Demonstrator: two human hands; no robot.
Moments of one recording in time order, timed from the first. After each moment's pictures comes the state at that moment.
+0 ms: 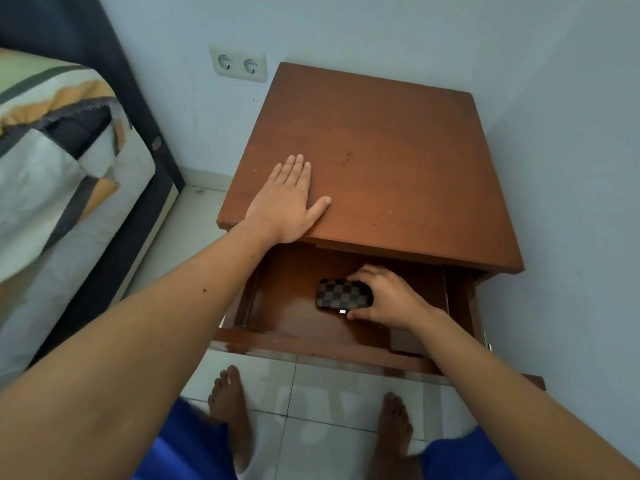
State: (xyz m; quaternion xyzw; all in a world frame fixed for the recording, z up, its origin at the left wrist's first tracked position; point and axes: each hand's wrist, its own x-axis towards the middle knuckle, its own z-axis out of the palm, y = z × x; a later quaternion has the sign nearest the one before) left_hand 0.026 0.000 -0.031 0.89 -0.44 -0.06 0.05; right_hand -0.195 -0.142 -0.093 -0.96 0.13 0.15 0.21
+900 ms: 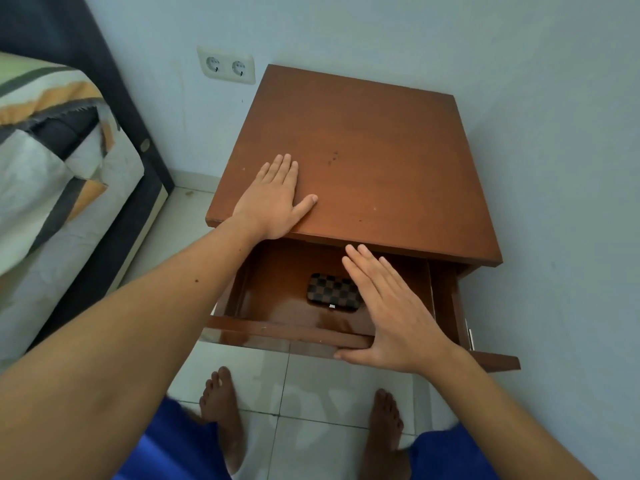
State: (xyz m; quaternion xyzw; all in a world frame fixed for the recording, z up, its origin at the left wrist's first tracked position) left_hand 0.026 0.002 -0.029 0.89 -0.44 -0.06 0.07; right_hand -0.262 -0.098 -0.028 -1.00 0.02 0.01 0.09
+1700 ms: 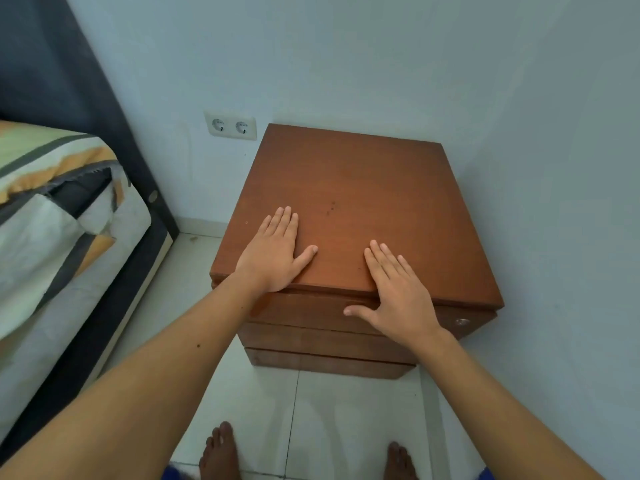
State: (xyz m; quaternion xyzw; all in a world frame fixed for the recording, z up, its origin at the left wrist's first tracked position) left_hand 0.030 0.000 -0.035 0.89 -0.45 -0.06 0.07; right_hand -0.189 -0.156 -0.039 -0.98 0.18 -0.05 0.02
